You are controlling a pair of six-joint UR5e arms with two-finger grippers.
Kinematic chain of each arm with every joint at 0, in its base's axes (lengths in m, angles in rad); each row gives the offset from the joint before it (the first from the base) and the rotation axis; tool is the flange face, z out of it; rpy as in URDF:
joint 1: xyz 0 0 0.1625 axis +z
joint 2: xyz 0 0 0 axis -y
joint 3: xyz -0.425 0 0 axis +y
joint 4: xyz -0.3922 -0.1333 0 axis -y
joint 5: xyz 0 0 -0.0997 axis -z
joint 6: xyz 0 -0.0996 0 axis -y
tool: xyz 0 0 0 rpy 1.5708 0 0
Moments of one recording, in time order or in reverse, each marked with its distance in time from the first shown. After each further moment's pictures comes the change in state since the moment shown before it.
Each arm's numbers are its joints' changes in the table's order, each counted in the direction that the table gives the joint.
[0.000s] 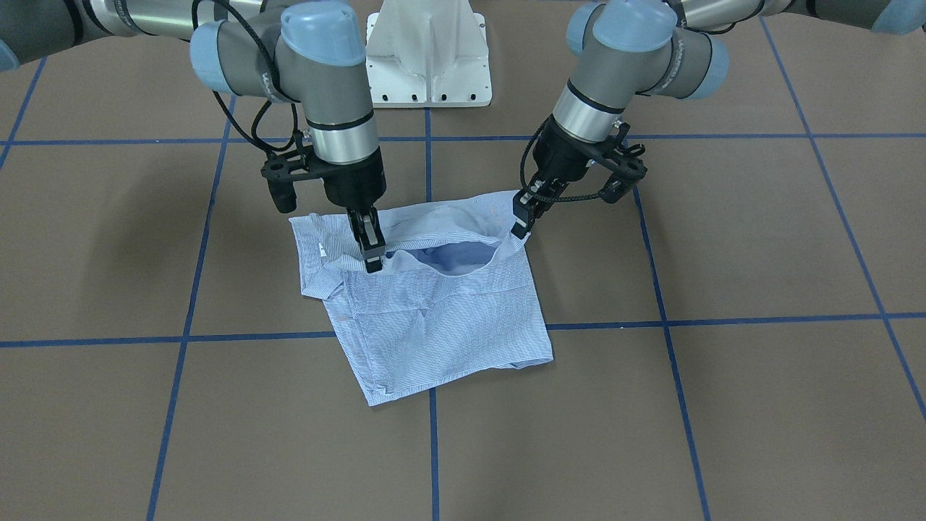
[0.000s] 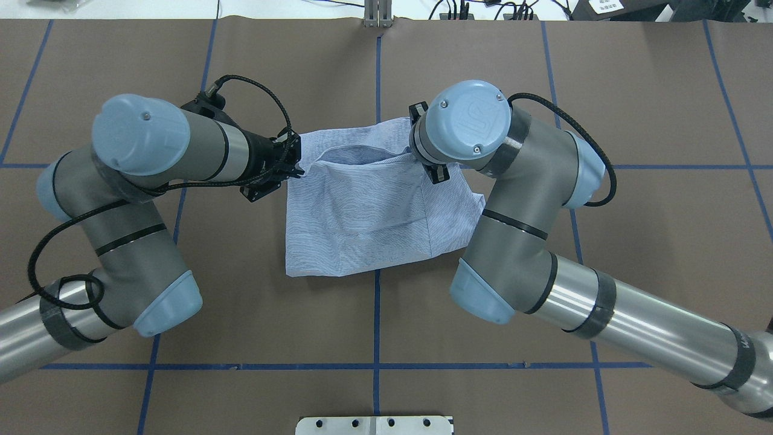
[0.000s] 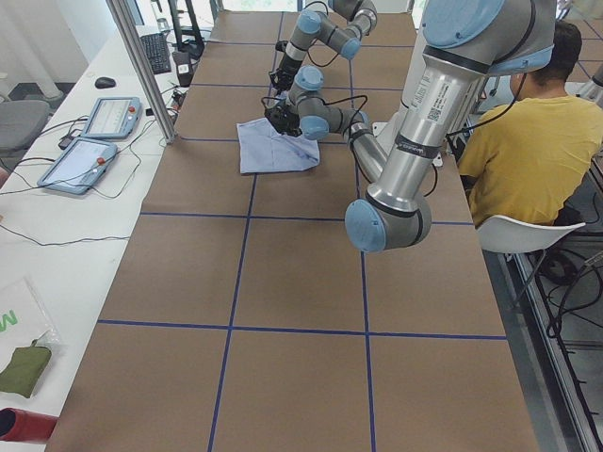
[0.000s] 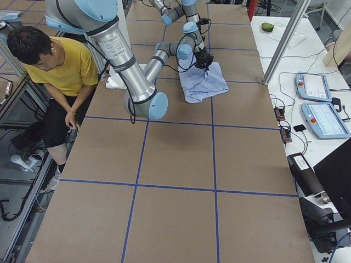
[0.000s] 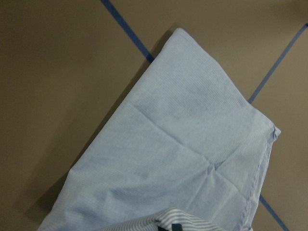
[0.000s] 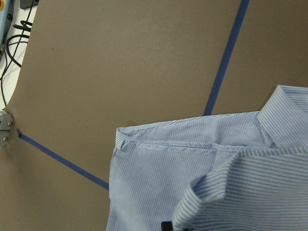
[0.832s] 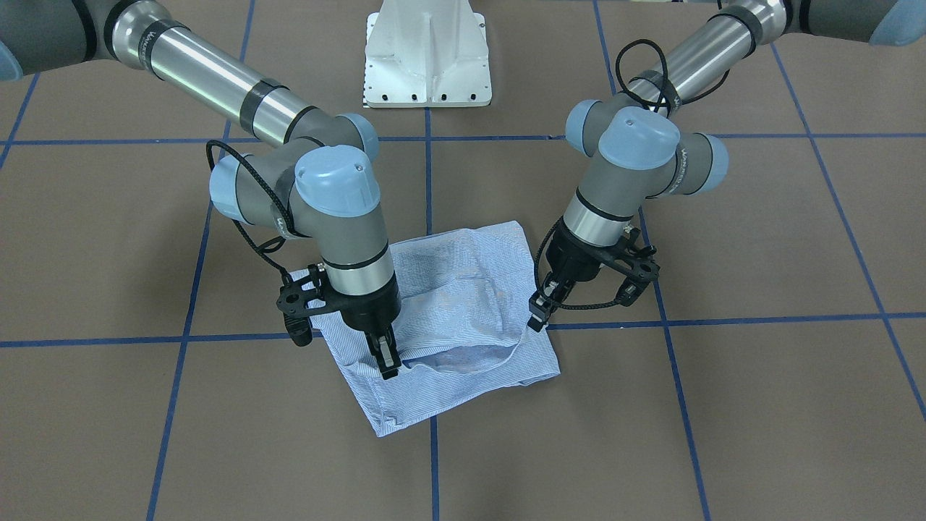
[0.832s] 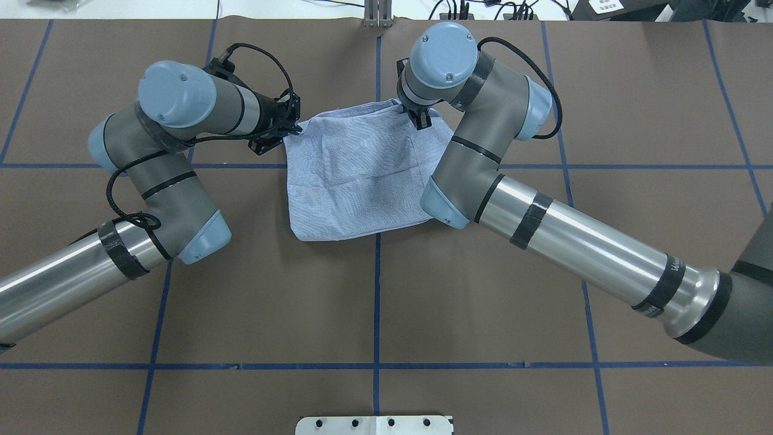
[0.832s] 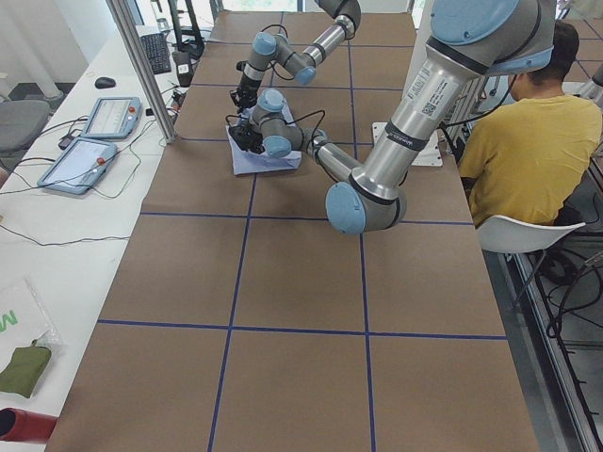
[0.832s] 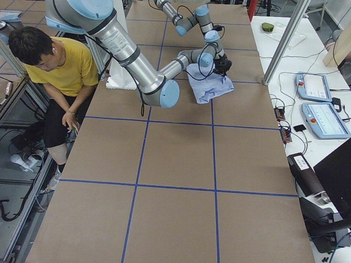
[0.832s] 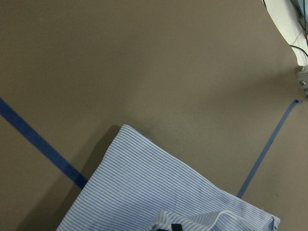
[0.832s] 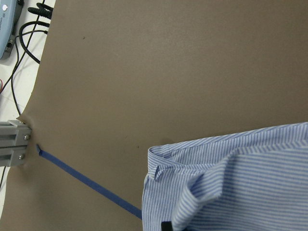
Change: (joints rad) left arm -0.082 -0.101 -0.357 -0.254 0.002 0.042; right arm 0.100 0.182 0.483 0.330 0.082 -0.059
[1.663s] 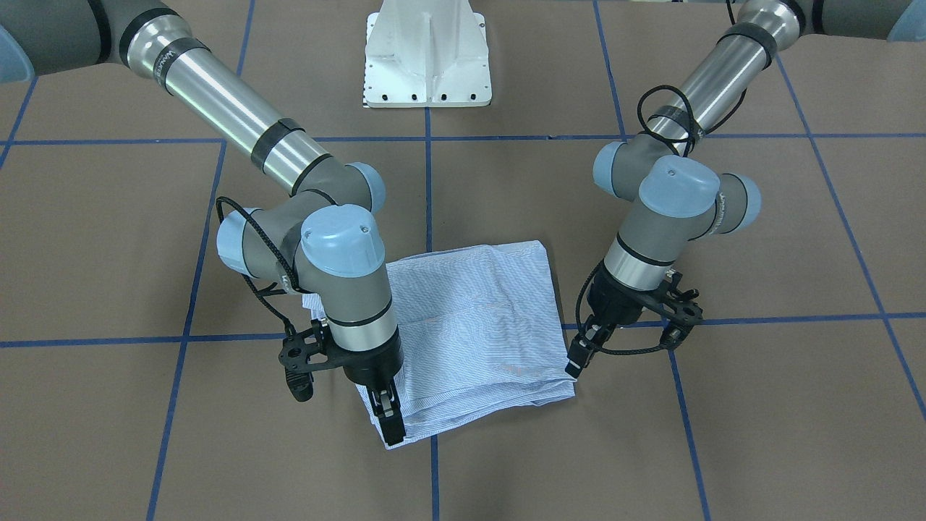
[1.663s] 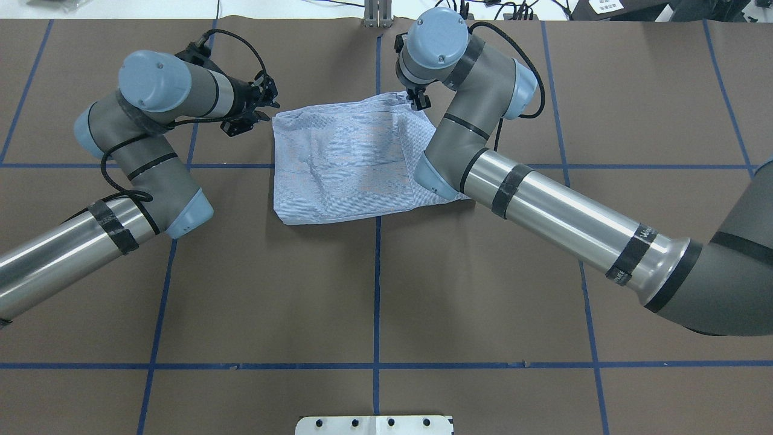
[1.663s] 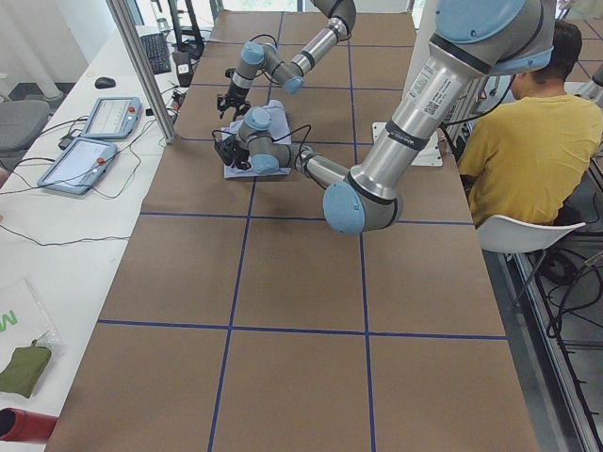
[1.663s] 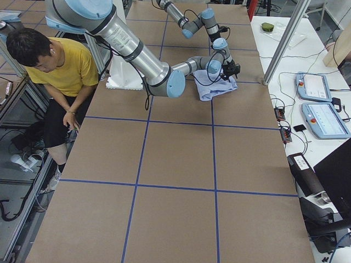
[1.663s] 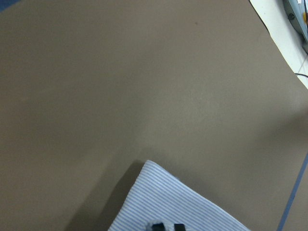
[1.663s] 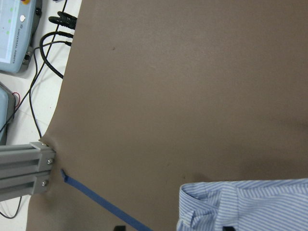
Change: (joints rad) left arm -0.071 -0.008 -0.159 -0.138 0.005 0.085; right arm 0.047 0.106 0.249 0.151 -0.018 -0.003
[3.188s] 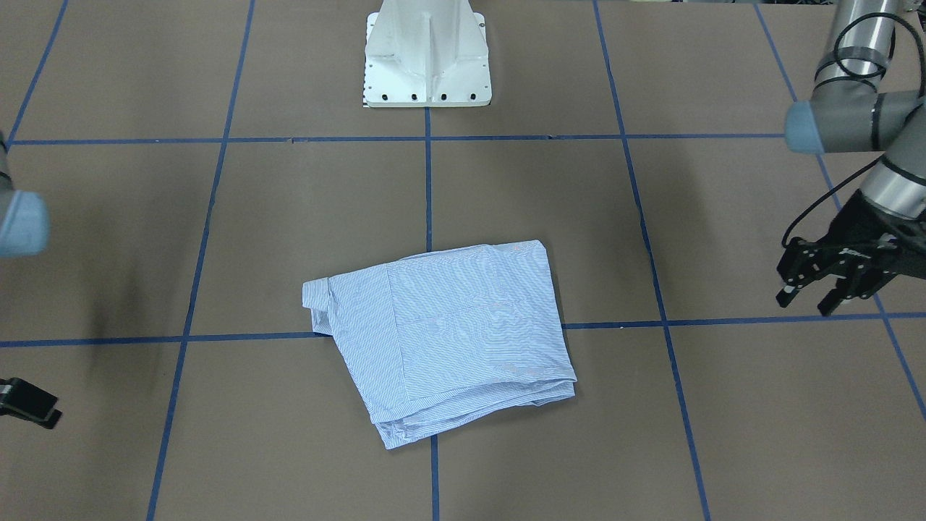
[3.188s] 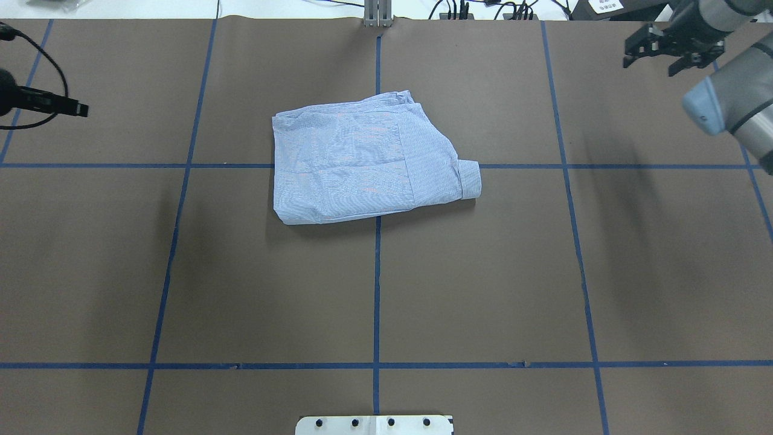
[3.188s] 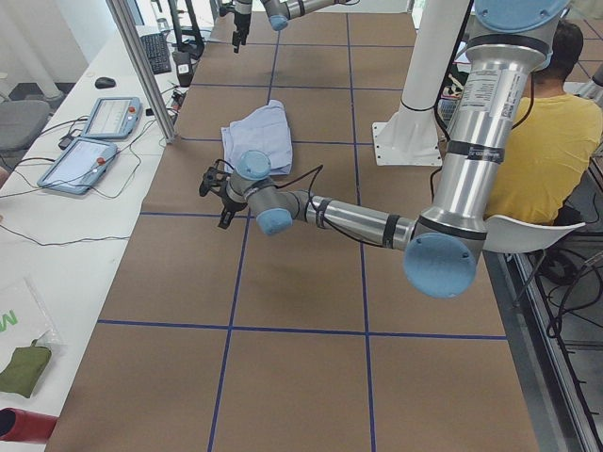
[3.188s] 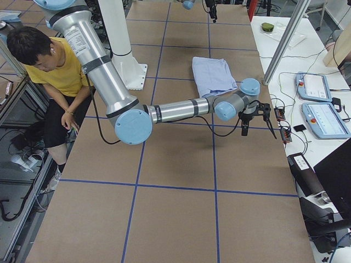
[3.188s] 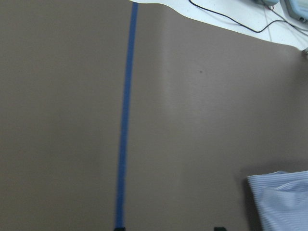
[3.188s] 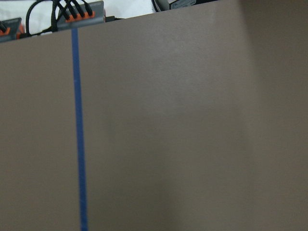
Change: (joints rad) left arm -0.390 0.488 0.286 0.009 -0.368 1.316; right arm 0.497 -0.557 -0.346 -0.199 0.576 -1.657
